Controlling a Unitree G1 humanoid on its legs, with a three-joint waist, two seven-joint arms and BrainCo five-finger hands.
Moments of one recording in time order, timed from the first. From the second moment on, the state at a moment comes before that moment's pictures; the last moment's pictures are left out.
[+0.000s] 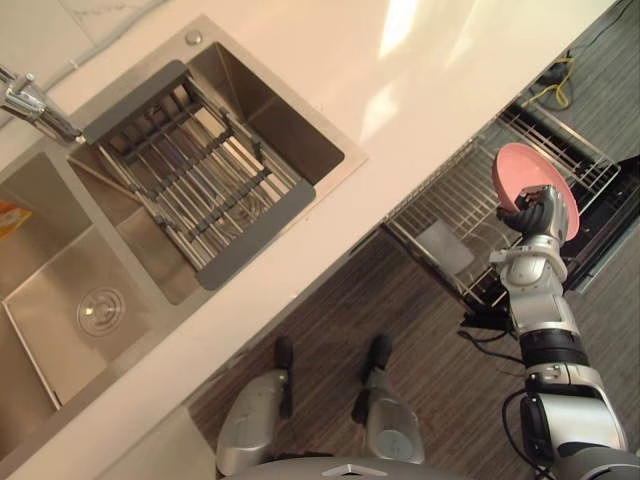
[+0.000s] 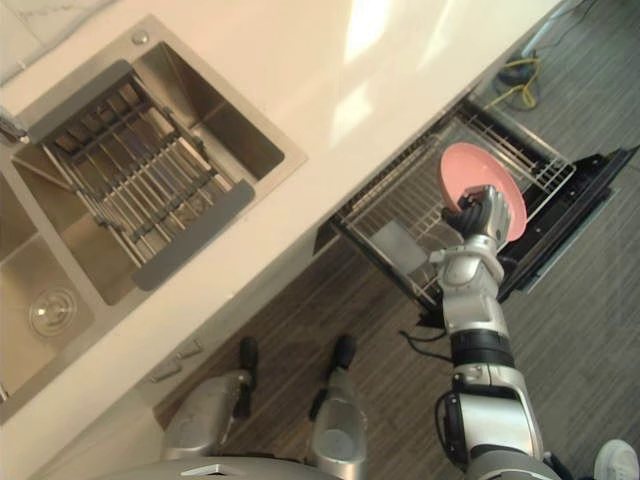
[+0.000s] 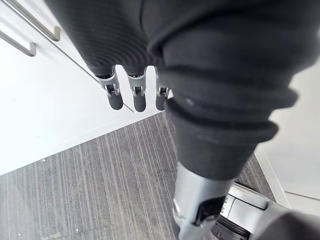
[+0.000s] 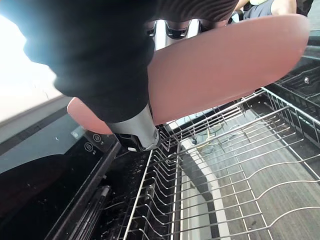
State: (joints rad) left arm 0.26 0.07 0.10 0.93 -0.27 0.30 -0.06; right arm -0.49 -0.57 -0.14 0.49 -0.39 0.05 -0.41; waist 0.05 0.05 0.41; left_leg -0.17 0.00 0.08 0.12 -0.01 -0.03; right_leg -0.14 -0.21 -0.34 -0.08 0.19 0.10
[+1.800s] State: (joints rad) left arm 0.11 0.08 -0.05 1.00 -0.39 0.27 -0.07; right arm -0.89 -0.83 -0.01 0.78 -0.09 0.00 -0.51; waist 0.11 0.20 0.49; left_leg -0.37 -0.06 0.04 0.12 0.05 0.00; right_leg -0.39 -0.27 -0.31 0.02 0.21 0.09
